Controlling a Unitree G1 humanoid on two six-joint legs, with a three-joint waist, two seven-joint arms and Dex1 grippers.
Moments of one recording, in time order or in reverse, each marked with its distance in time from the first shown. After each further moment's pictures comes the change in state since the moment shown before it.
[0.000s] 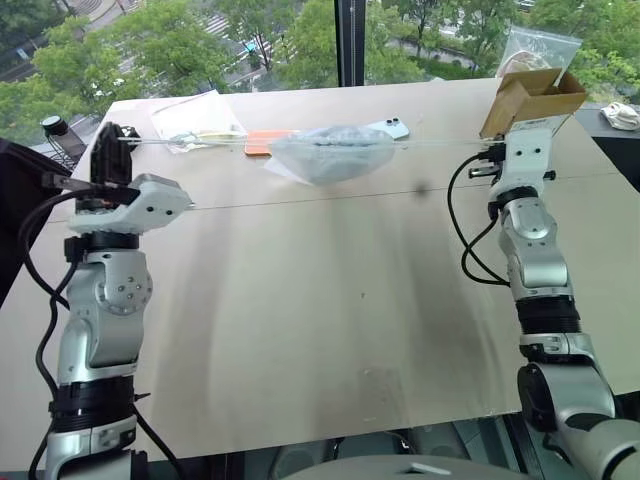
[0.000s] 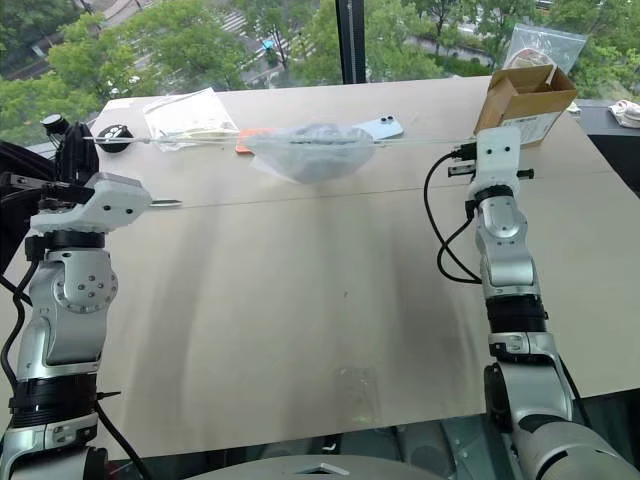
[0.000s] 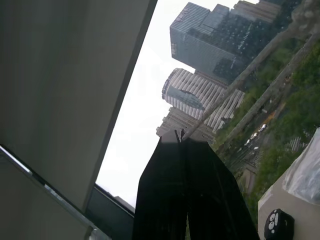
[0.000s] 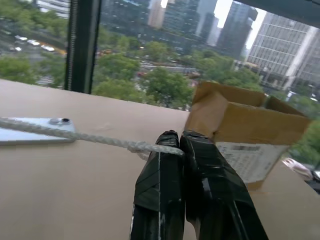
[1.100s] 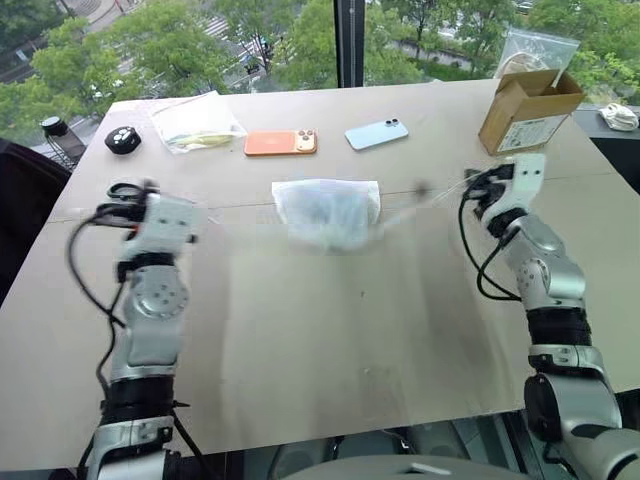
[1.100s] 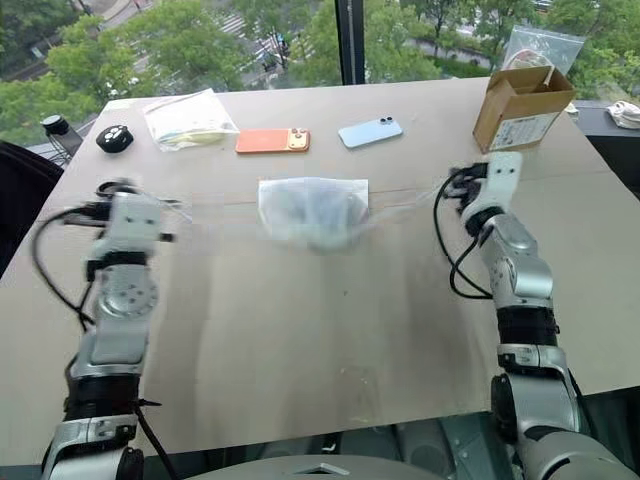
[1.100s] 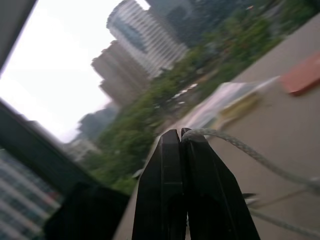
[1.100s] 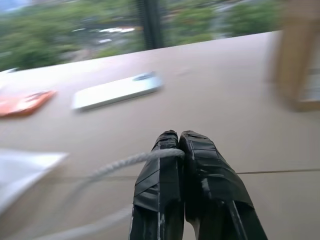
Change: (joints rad) left arm 0.025 -0.137 -0.189 0.139 -0.393 -0.013 -0.239; right arm 0.134 -0.106 0.086 -0.119 0.441 0.274 0.615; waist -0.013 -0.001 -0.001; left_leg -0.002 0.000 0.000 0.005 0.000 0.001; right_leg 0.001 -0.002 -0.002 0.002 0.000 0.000
